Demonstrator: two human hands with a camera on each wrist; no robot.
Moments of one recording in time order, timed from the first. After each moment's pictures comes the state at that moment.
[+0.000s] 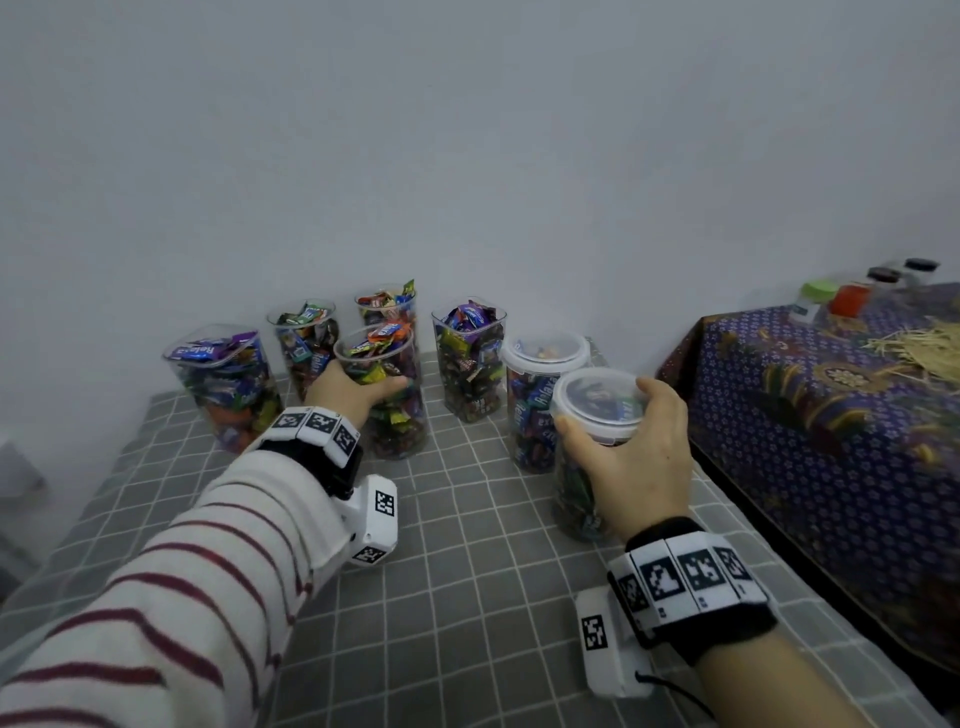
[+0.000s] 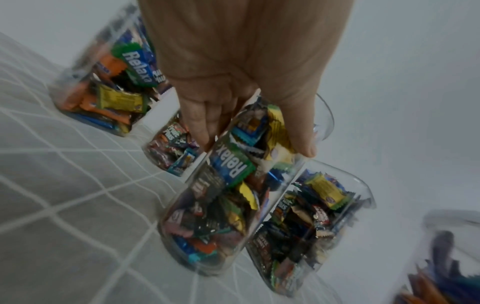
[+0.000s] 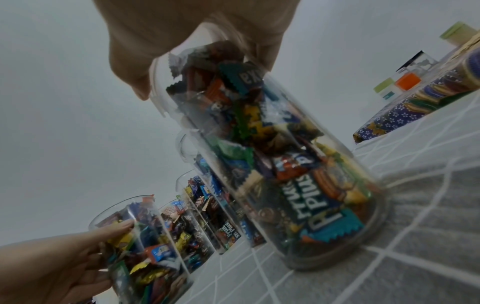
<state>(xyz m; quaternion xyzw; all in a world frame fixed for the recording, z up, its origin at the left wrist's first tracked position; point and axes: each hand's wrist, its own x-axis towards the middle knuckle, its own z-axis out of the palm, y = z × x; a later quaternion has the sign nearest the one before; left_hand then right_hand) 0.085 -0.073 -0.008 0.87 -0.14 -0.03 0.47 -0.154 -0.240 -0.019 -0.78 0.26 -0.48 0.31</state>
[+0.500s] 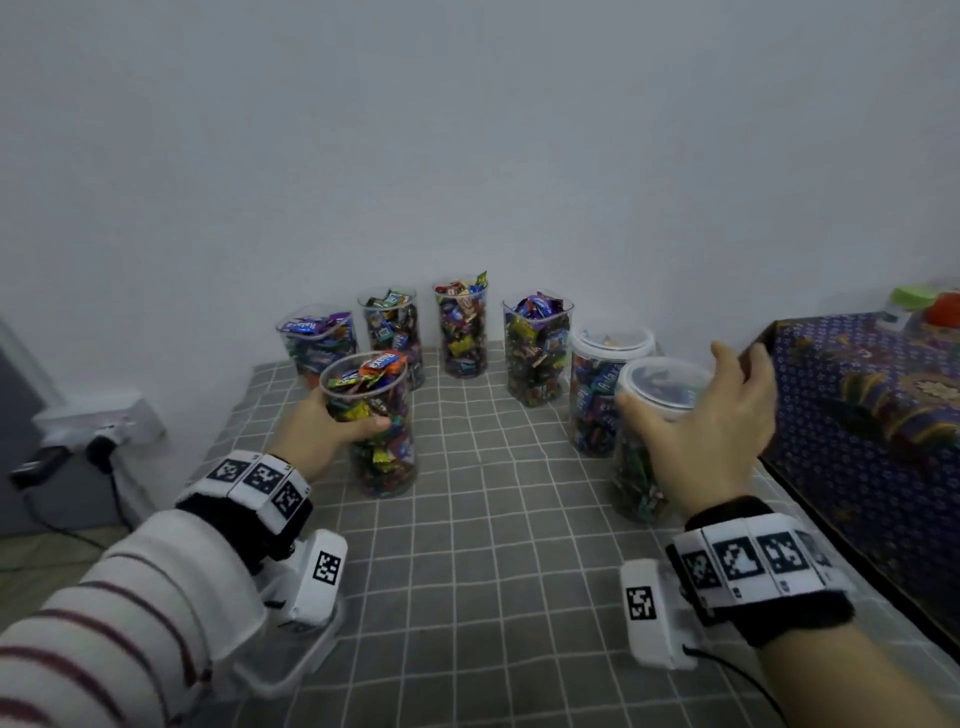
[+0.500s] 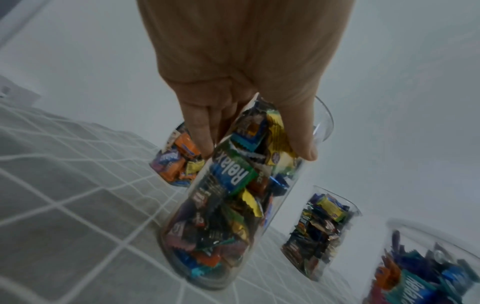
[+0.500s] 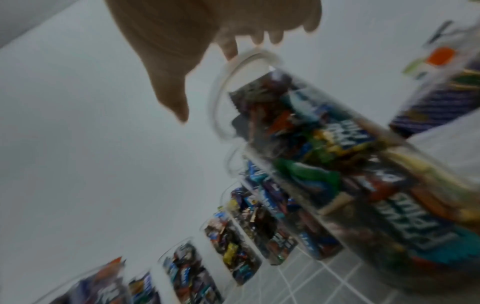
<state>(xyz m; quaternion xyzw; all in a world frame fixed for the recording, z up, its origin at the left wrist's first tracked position) 0.036 0.051 -0.006 0.85 -0.18 -0.04 0.49 -0.161 -0.219 0.009 -0.80 0.31 -0.45 0.24</state>
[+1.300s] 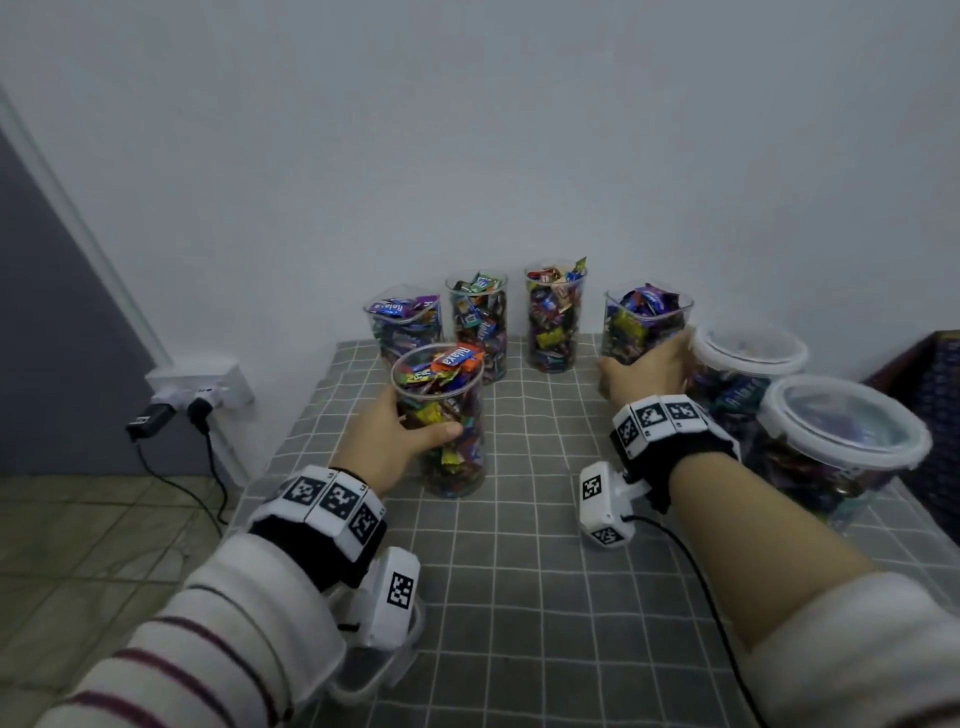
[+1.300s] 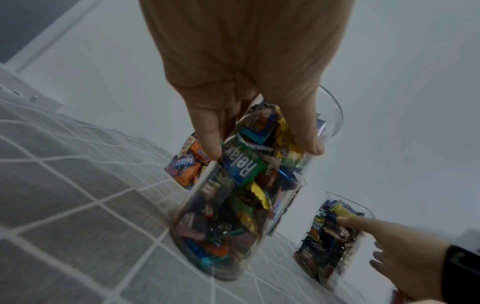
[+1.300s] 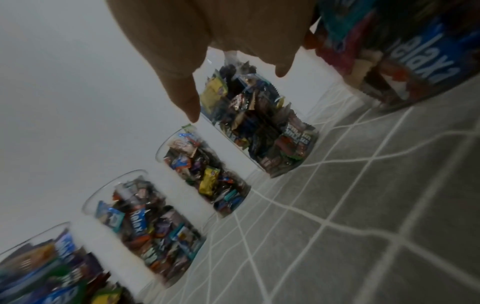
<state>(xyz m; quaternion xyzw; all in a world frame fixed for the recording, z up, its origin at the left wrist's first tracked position) 0.034 0.069 -0.019 0.82 -0.15 -0.05 0.54 0.018 -0.195 -0.013 -0.77 0.35 -0.28 0.45</state>
